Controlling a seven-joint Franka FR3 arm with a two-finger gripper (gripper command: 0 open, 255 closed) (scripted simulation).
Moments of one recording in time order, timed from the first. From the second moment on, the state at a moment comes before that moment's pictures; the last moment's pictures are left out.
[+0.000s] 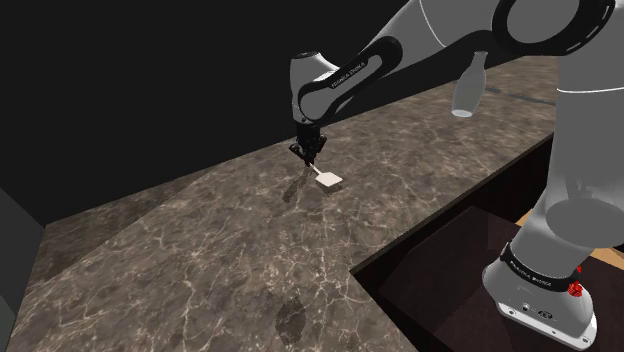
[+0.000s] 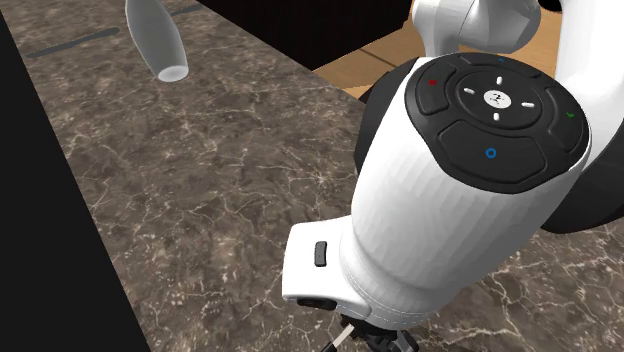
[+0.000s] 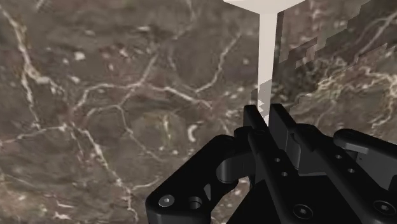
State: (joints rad) arm -0.01 0.35 0.20 -1.87 -0.12 2.27 0.47
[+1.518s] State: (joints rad) arm -0.01 0.25 0.21 -1.70 -0.09 2.00 0.44
